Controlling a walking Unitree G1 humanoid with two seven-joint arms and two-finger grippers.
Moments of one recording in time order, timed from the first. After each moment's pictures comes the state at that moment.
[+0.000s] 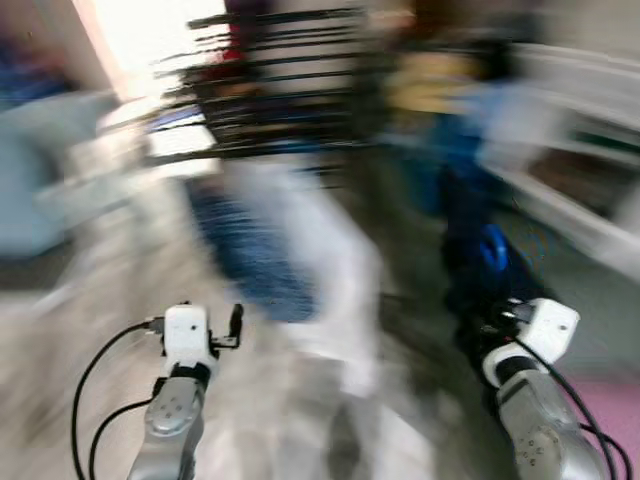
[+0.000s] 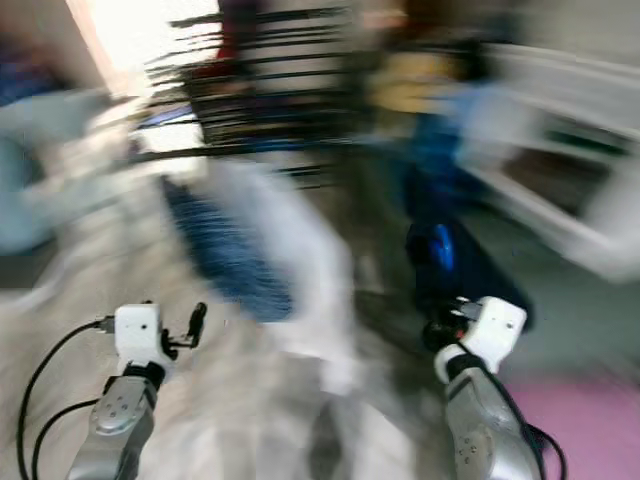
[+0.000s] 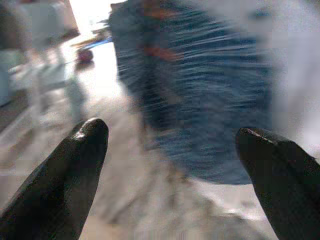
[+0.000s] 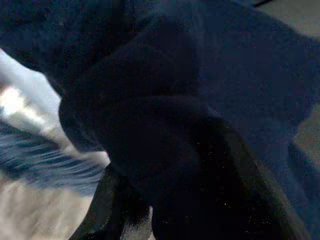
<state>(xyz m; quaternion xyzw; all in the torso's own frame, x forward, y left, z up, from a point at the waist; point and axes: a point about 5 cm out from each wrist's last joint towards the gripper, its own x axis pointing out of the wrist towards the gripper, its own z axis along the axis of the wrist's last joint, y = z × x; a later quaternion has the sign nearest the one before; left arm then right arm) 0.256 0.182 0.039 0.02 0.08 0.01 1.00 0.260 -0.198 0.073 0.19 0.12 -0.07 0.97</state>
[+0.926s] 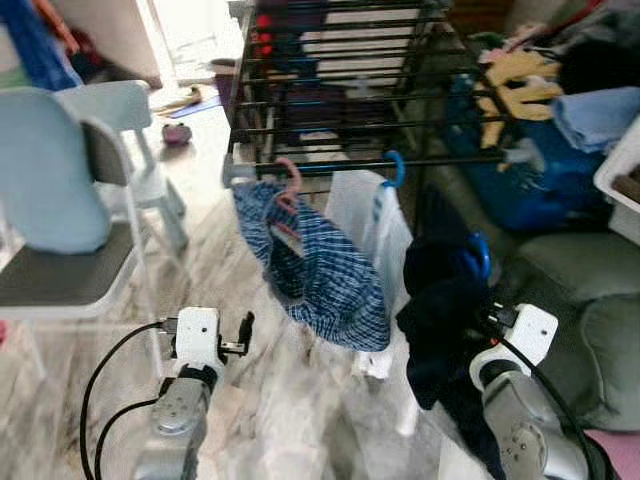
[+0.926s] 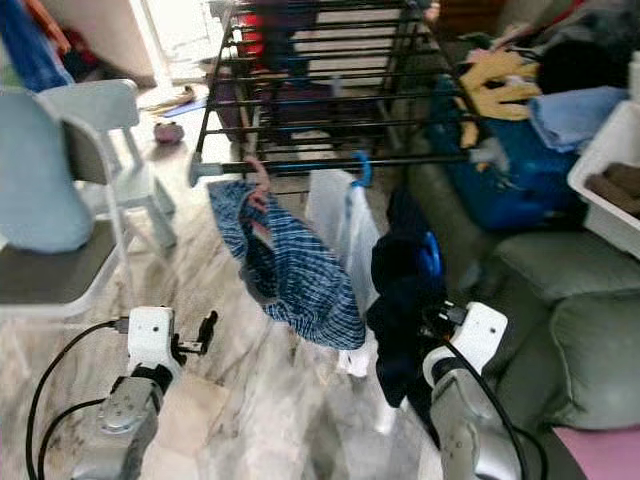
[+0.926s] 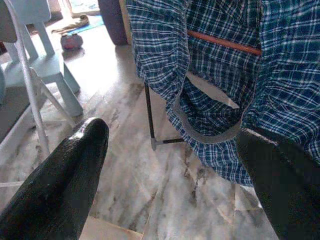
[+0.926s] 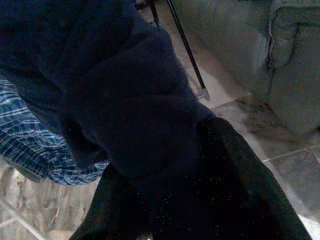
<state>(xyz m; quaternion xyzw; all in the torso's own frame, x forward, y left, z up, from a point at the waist) 0.257 0.167 0.033 0.02 0.10 -0.04 0.99 0.257 -0.201 0.056 0.20 0.16 -0.11 0.96</state>
